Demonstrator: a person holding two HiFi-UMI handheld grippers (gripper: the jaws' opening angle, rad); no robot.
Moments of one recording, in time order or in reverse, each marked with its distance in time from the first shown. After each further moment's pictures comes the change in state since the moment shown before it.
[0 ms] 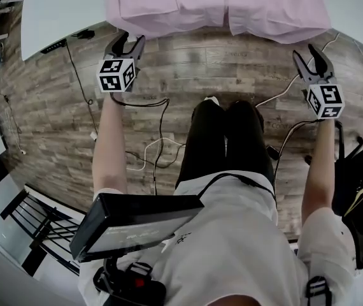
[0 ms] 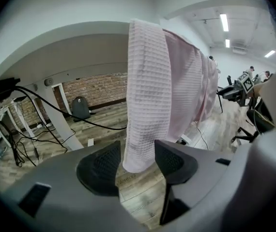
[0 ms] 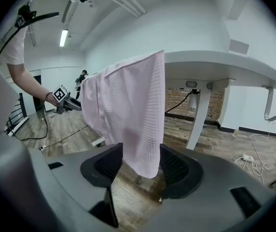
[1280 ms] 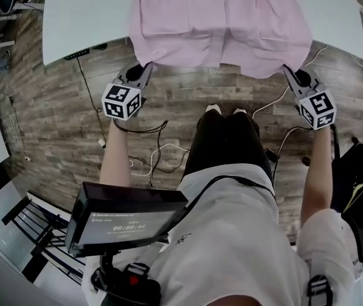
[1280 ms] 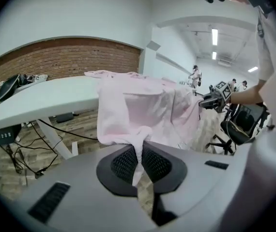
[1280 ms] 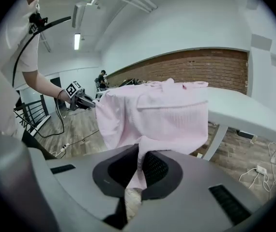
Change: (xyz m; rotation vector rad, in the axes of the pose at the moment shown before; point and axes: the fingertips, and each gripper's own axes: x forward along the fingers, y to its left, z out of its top) left arm -0.094 -0.053 0.059 0.004 -0.009 -0.219; right arm -0.043 0.060 0.075 -0.063 0.058 0.219
